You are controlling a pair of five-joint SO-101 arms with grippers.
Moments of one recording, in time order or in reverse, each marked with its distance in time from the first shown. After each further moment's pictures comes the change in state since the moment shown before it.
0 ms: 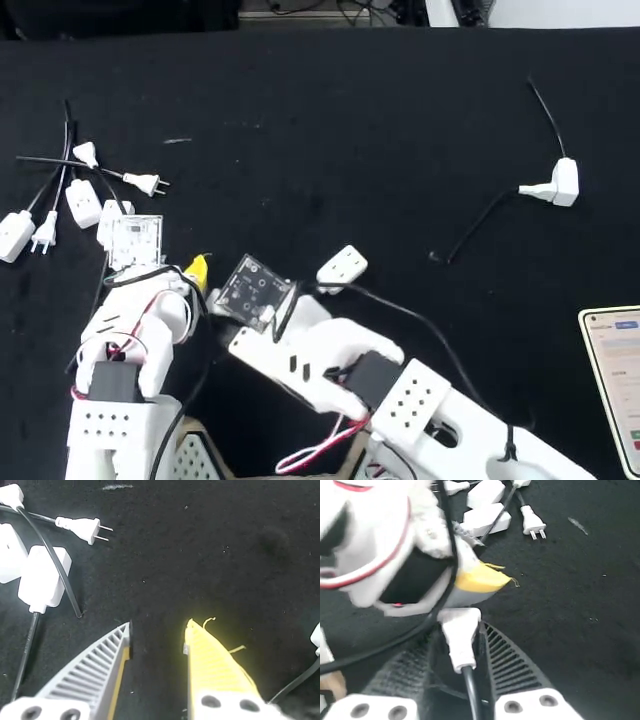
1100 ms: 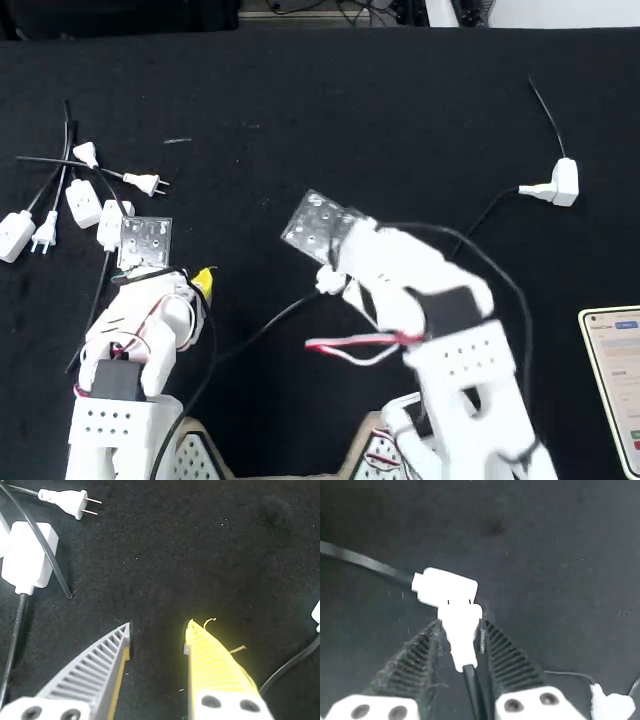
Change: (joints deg) left arm 0.7 0.8 0.2 2.8 -0.2; right arm 35.4 10.5 -28.1 43.3 41.8
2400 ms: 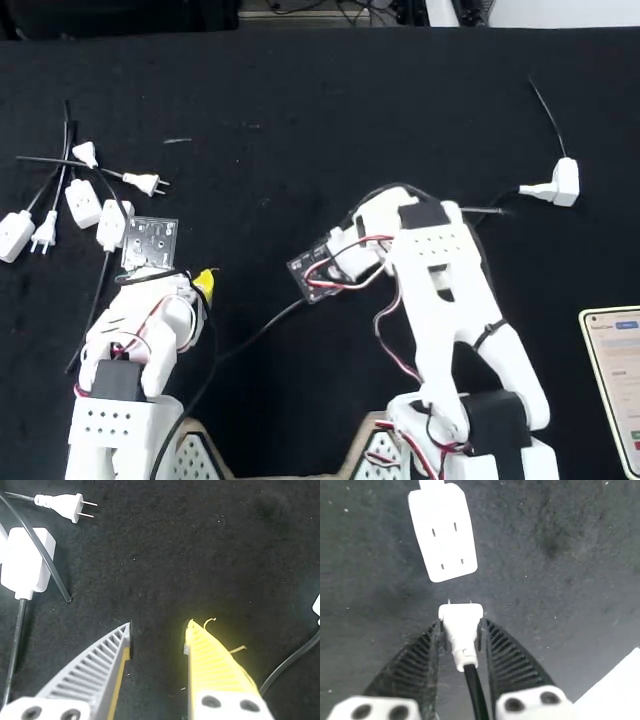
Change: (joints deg) left arm 0.4 0.0 0.0 0.0 -2.3; right arm 6.9 32.6 -8.0 -16.6 65.1
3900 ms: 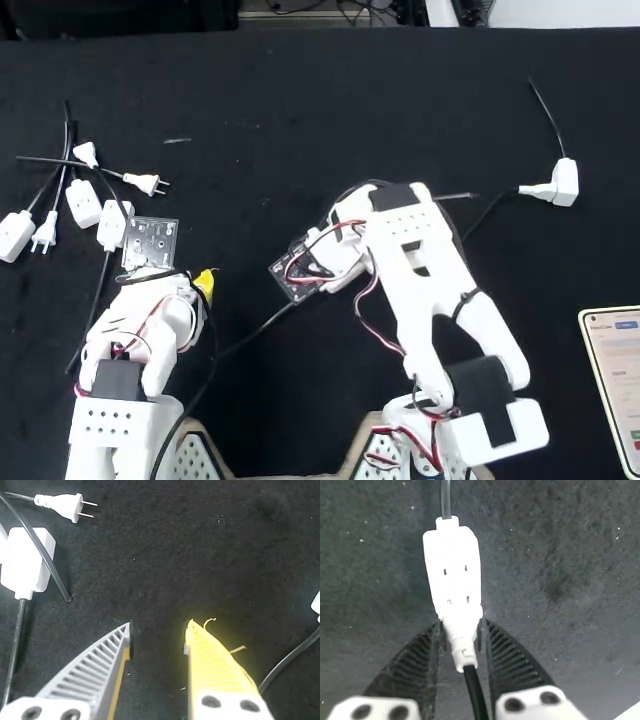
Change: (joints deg) left arm 0.0 0.0 0.0 0.0 0.0; right arm -5.2 11.3 -8.5 6.3 0.1
